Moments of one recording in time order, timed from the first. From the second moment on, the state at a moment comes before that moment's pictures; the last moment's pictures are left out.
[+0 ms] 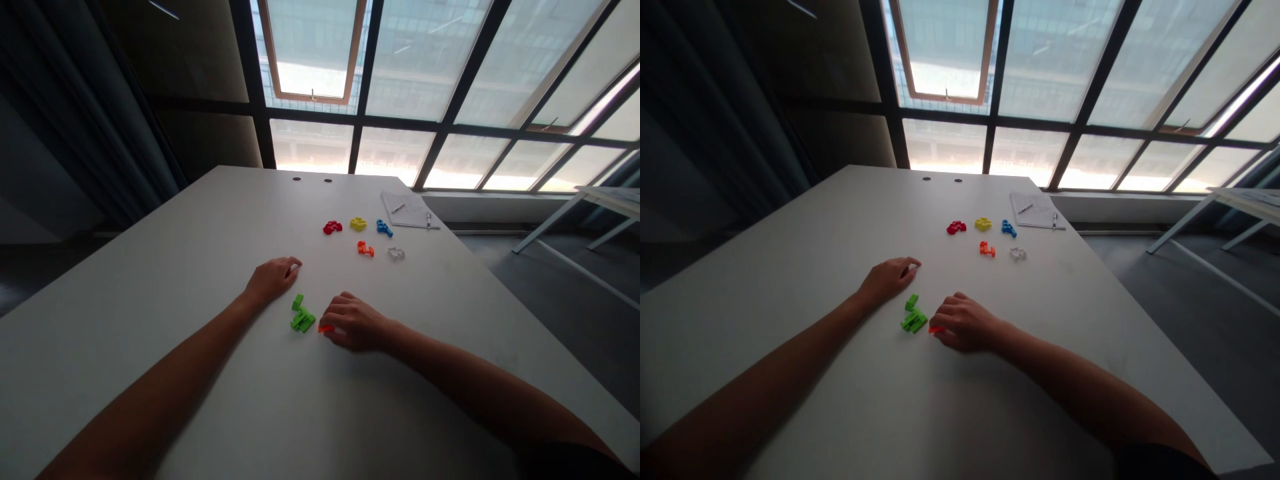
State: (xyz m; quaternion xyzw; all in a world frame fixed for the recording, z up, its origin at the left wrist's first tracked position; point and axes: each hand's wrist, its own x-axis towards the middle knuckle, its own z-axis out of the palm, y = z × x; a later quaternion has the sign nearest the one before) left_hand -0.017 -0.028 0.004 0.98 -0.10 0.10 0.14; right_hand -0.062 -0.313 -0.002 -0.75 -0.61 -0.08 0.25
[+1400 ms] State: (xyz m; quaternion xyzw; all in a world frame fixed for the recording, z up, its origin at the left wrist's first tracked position) left_hand -0.014 -0.025 -0.002 0.98 -0.10 0.10 0.14; right_hand 0.030 -0.392 -0.003 -0.95 -0.24 -0.13 0.15
